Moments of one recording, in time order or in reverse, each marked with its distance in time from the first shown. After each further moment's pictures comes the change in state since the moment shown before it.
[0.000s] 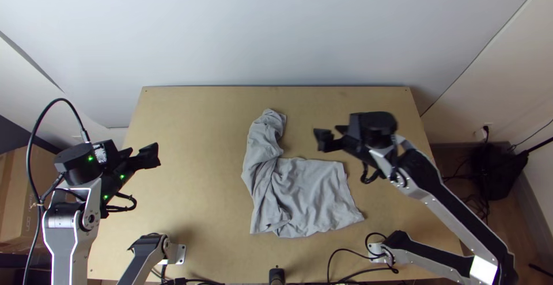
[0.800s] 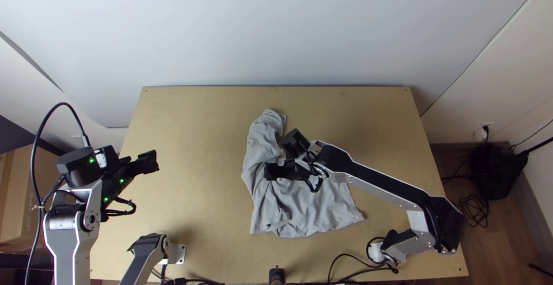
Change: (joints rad) left arm 0.051 -0.017 -0.025 -0.062 0.000 -0.004; right arm 0.269 0.468 0.134 -0.118 -0.272 0.419
